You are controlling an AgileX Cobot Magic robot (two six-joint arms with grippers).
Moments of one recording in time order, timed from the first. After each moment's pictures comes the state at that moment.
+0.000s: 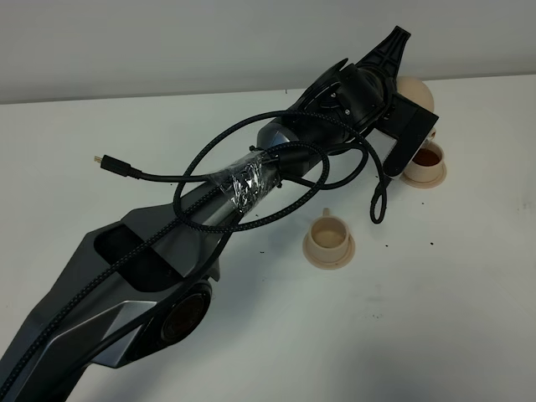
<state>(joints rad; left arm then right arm) -0.75 2.64 -2.50 0.58 0.60 1.28 0.17 0.06 -0.50 0.09 1.09 -0.10</state>
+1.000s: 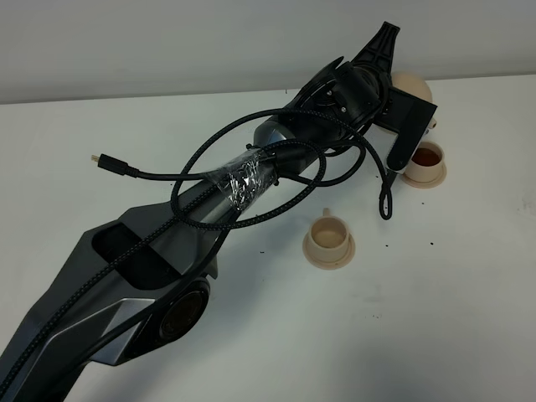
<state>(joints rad) -0.74 2.64 -2.50 0.58 0.60 1.17 0.17 0.06 -0.50 0.09 1.09 -0.10</state>
